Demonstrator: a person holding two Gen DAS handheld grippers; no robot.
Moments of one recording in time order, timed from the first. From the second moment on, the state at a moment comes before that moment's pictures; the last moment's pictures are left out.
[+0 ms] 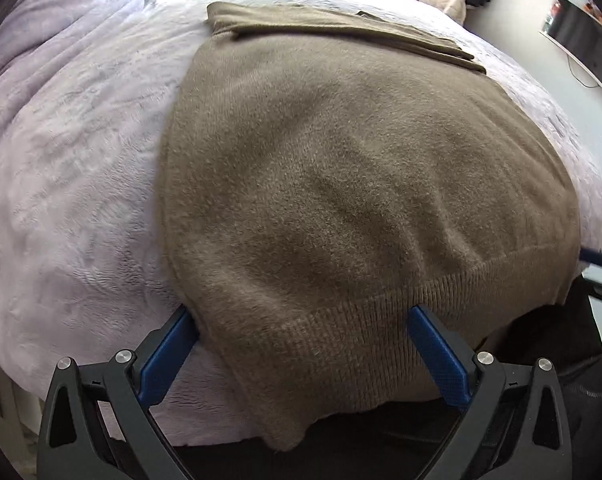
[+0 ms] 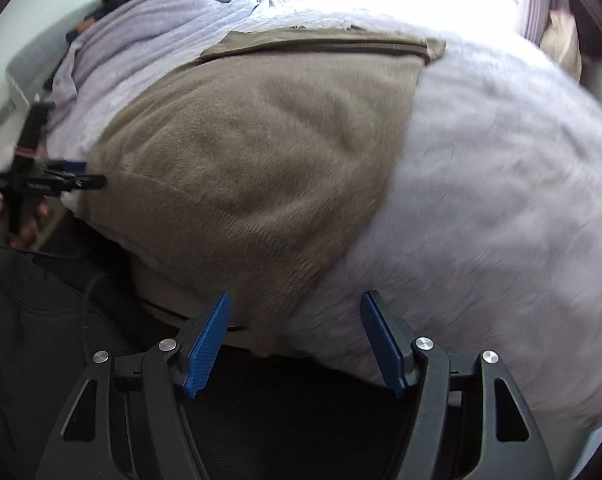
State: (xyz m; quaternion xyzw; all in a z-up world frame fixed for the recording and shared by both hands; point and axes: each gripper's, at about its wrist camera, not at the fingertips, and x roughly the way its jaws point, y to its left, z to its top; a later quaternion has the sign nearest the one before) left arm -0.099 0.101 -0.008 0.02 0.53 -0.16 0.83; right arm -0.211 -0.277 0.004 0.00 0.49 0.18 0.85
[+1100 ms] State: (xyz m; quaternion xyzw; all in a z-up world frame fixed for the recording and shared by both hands) left arm -0.121 0.117 -0.015 -0.04 0.53 -0.21 0.82; right arm -0.194 -0.253 -0.018 0.09 0.47 0.27 0.84
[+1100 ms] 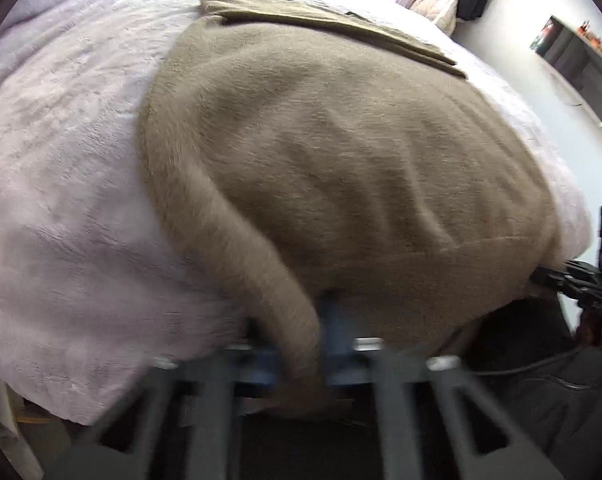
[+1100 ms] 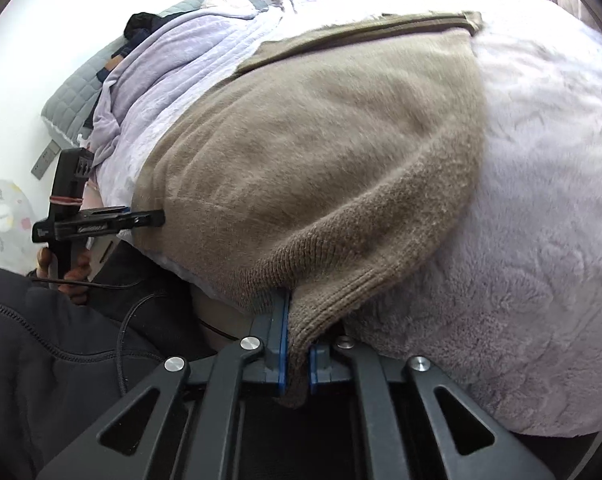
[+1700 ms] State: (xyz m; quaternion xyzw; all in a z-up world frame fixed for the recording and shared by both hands) left arm -0.116 0.123 0.066 -0.09 0.42 -0.24 0.87; right arm -0.190 -0.289 0.061 0.16 0.35 0.26 0.89
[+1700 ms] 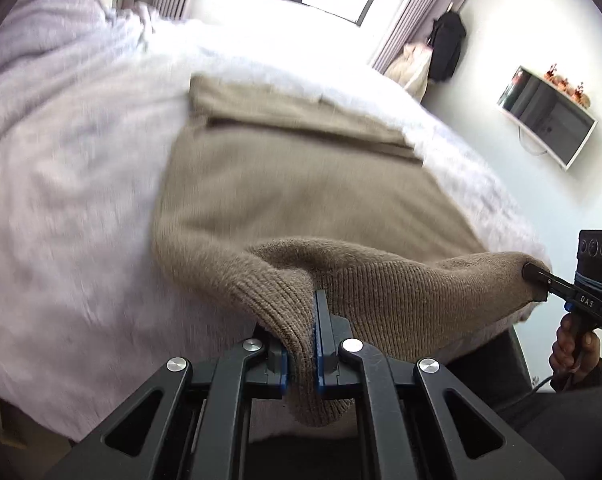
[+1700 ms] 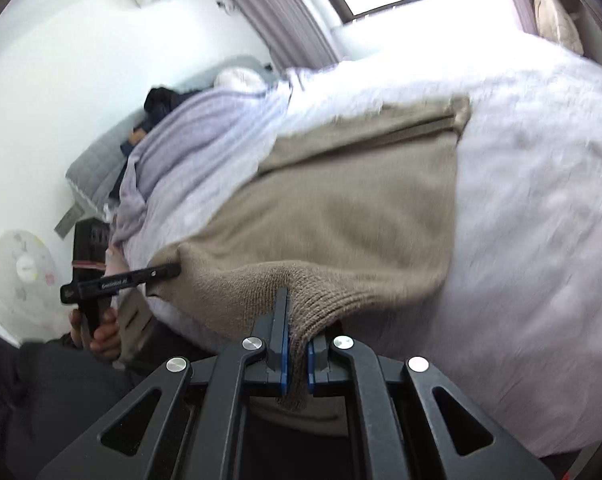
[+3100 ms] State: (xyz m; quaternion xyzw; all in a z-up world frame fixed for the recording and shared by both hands) left arm 0.254 0.062 0.078 -0.12 0.44 -0.16 0.87; right arm 0.174 -0.277 0.105 0.12 0.35 0.09 0.92
